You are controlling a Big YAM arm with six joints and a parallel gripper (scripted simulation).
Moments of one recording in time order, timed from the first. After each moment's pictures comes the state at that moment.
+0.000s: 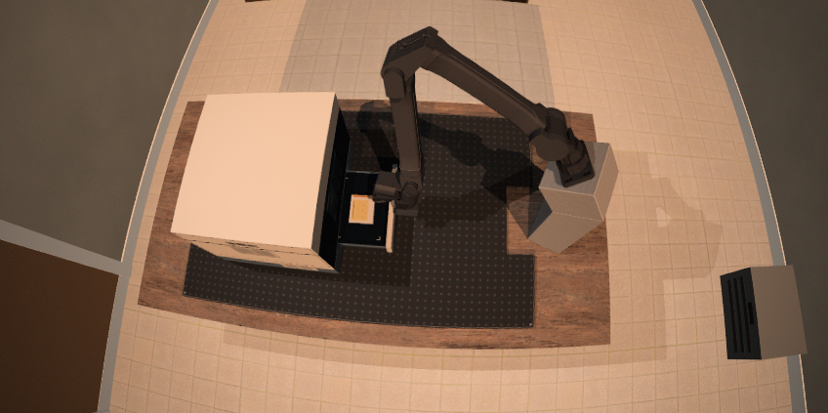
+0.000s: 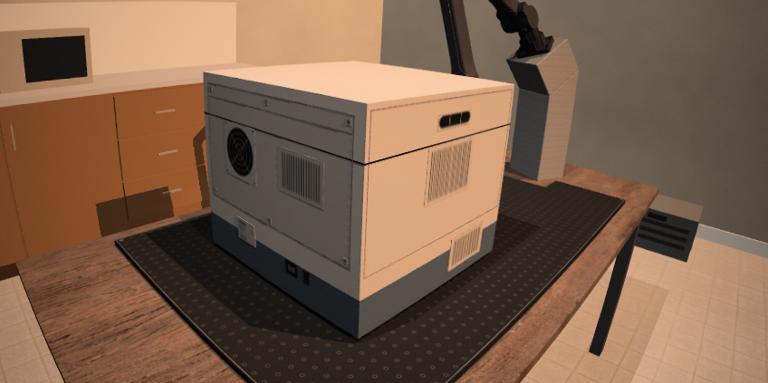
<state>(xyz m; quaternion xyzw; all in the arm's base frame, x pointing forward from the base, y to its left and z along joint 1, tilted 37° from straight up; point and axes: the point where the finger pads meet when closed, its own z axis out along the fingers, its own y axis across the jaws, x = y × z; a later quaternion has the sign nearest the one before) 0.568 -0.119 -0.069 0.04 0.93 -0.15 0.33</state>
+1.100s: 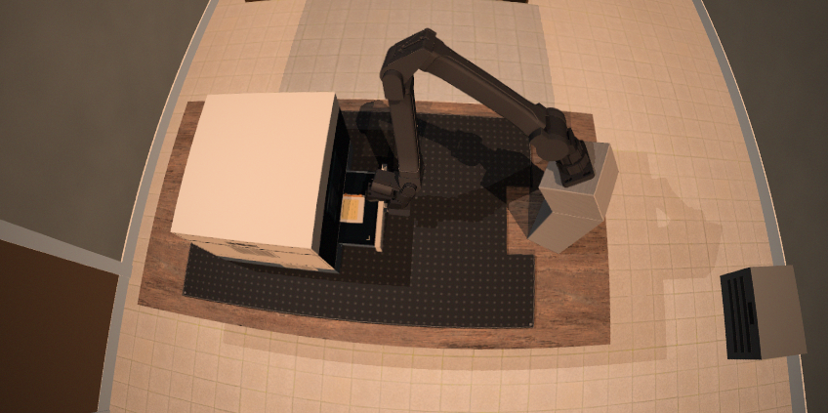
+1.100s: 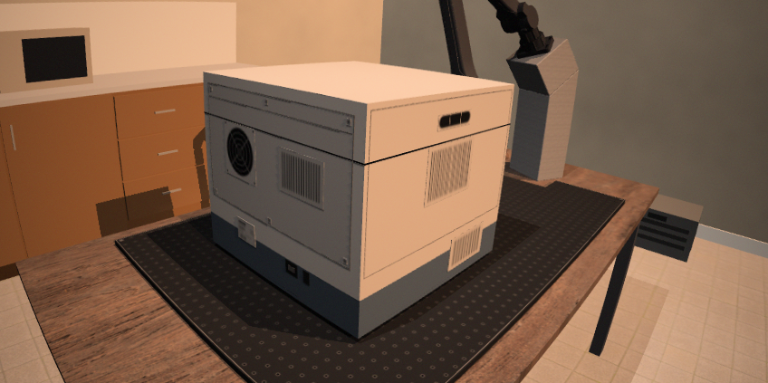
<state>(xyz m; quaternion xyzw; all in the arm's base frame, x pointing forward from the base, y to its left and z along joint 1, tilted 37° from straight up) 0.597 -0.119 -0.050 0.03 0.91 -0.15 0.39</state>
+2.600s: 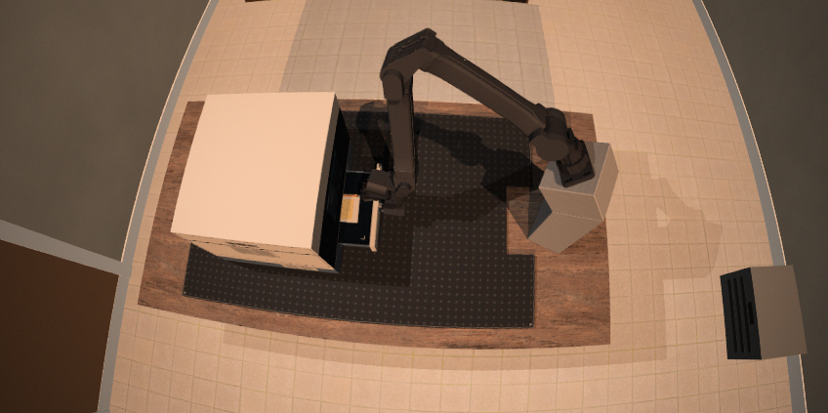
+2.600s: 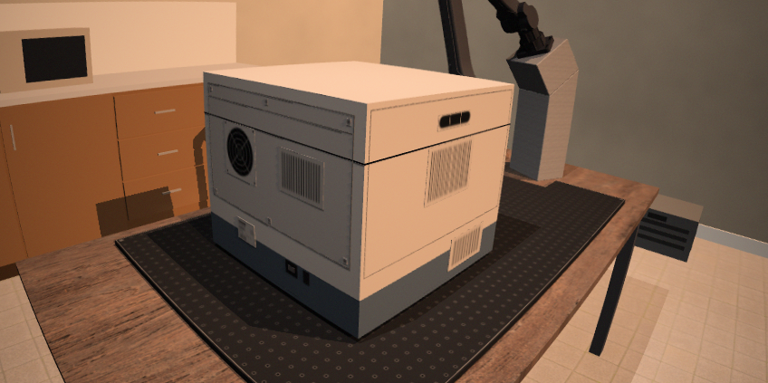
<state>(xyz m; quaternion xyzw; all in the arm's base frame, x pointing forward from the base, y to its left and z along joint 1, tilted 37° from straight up) 0.611 -0.120 -0.041 0.03 0.91 -0.15 0.40</state>
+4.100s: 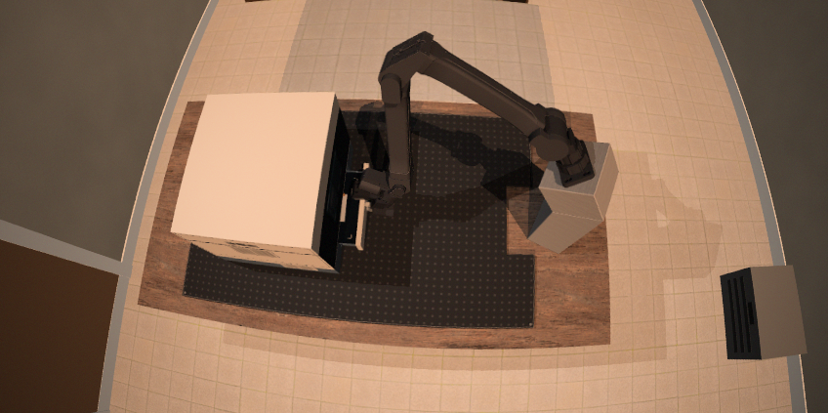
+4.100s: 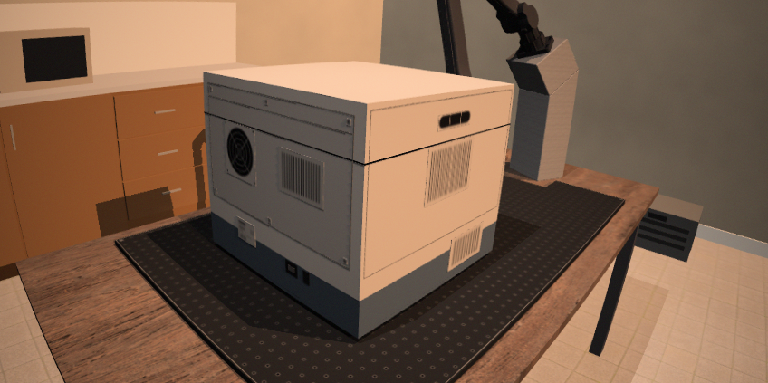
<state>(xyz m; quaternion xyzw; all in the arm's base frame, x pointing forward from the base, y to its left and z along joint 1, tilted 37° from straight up) 0.648 -0.120 -0.017 0.02 0.88 -0.15 0.45</state>
